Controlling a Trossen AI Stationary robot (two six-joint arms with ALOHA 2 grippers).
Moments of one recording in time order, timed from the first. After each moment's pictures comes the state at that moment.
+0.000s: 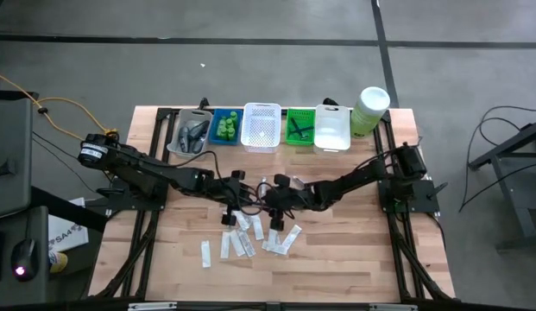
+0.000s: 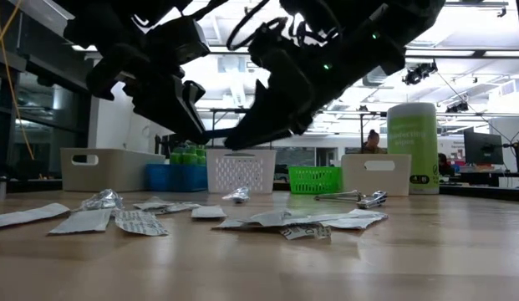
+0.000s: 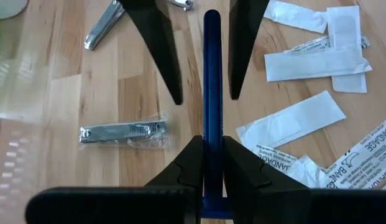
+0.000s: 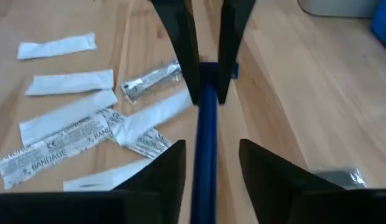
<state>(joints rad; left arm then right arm) -0.16 1.44 0.76 -0.06 -0.11 0.08 0.17 1.90 1.03 0.28 0.22 0.17</state>
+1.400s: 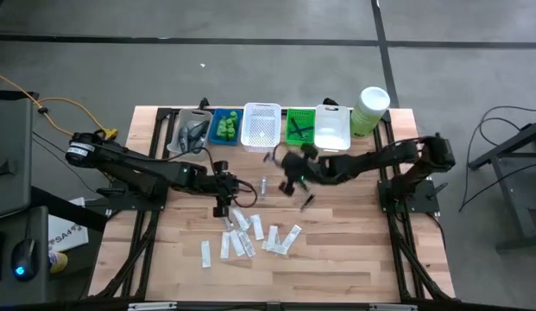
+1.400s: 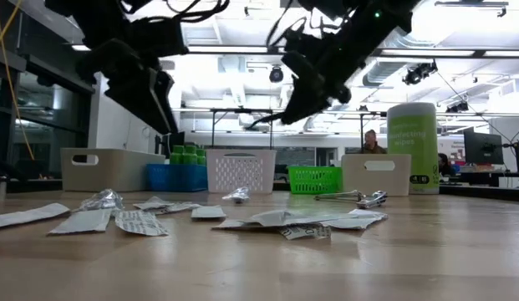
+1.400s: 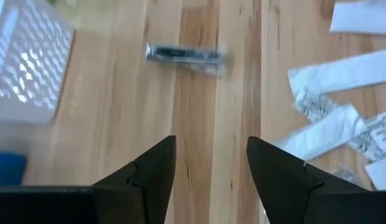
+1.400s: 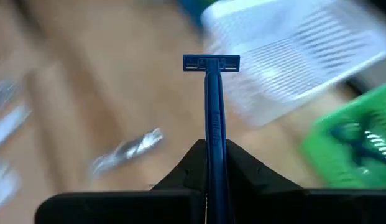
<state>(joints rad) -0.16 1.30 0.81 -0.44 -0.28 -0.11 0.01 1.62 1.03 -0.18 0.46 0.33</state>
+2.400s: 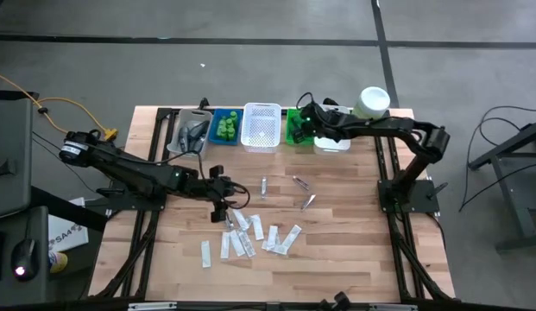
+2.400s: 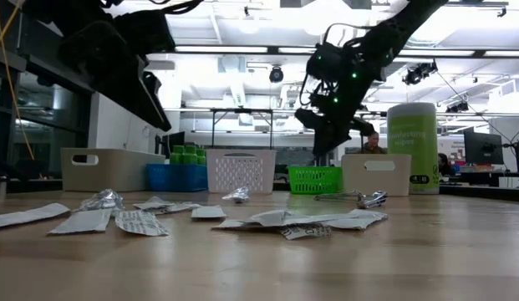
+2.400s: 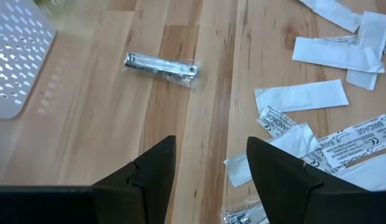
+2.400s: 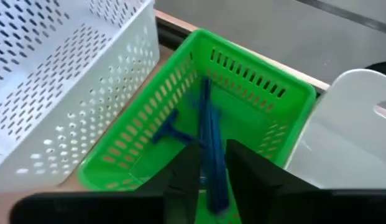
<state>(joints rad) -0.22 1.22 0.70 -0.31 -0.27 -0.24 -0.52 1.68 1.03 -0.23 0.31 0.45</state>
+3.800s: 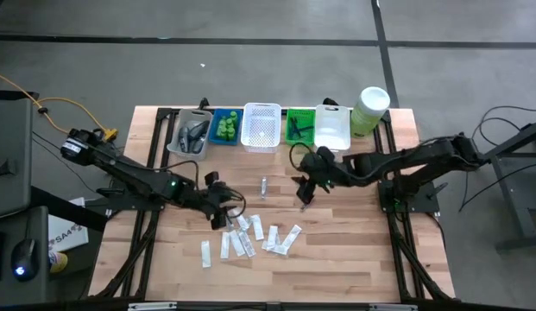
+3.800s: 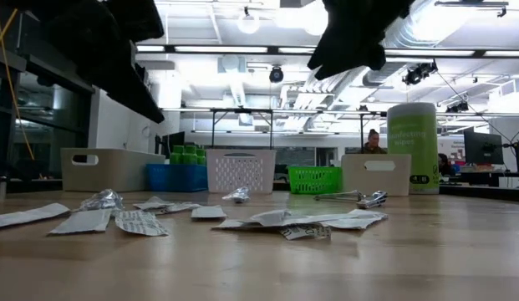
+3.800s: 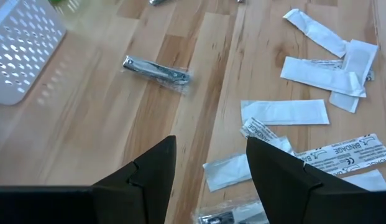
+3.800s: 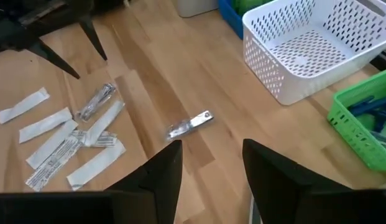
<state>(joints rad) -0.36 1.22 0.70 -0.29 -0.43 -0.43 0.13 1.36 1.03 -0.41 0.37 0.51</state>
